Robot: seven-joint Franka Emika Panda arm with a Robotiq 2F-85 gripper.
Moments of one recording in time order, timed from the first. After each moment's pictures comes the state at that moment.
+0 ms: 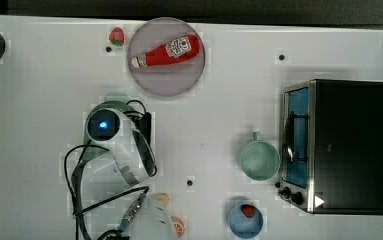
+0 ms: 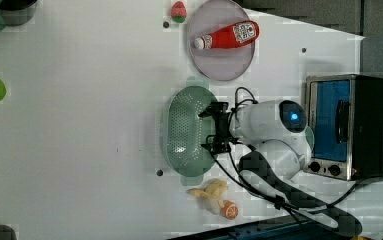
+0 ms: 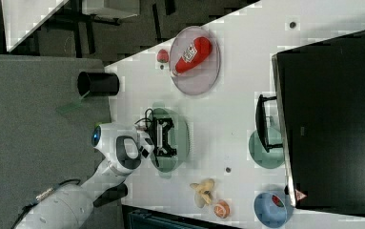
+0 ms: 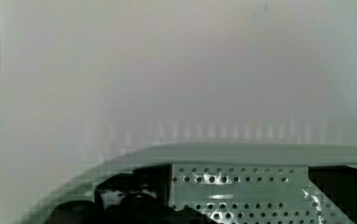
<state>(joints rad) 0.08 0.46 0.26 -2.27 -0.18 1.00 1.29</state>
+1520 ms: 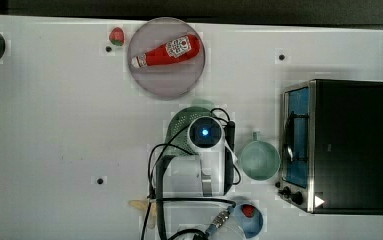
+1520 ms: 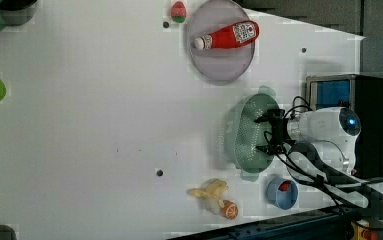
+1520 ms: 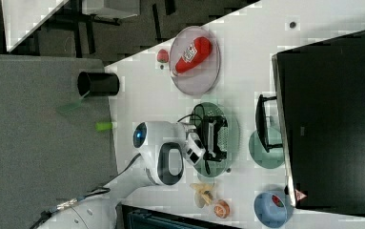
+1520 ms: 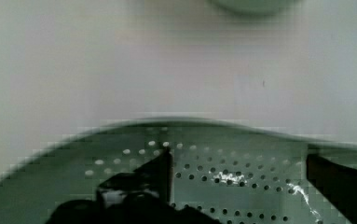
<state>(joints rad) 0.03 0.39 -0.11 -2.42 -0.17 1.09 0.93</state>
